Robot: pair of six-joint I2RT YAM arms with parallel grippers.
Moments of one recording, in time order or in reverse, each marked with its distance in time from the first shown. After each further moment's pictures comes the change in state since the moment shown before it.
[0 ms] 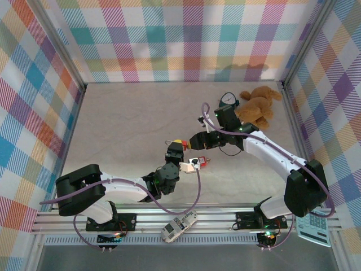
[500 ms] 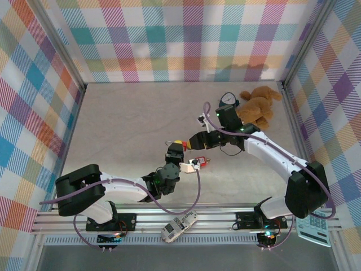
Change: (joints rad) left arm 0.000 -0.002 0.000 -0.025 0.009 -0.020; right arm -0.003 -0.009 -0.010 0.024 -0.082 0.003
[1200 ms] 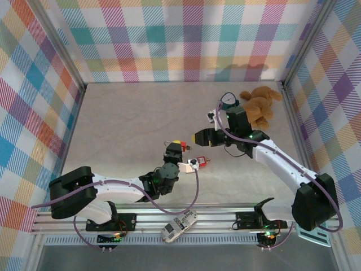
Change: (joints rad) left arm -0.006 -0.068 0.002 -0.104 0.008 -0.043; right arm -0.053 -0.117 -0.102 0.187 0.040 0.116
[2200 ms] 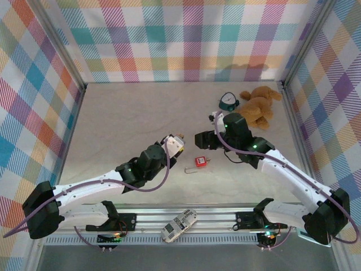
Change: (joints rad) left arm 0.186 -0.282 0.164 -0.605 0.470 -1.091; right arm 0.132 -0.182 -0.018 -0.083 0.455 -0.010
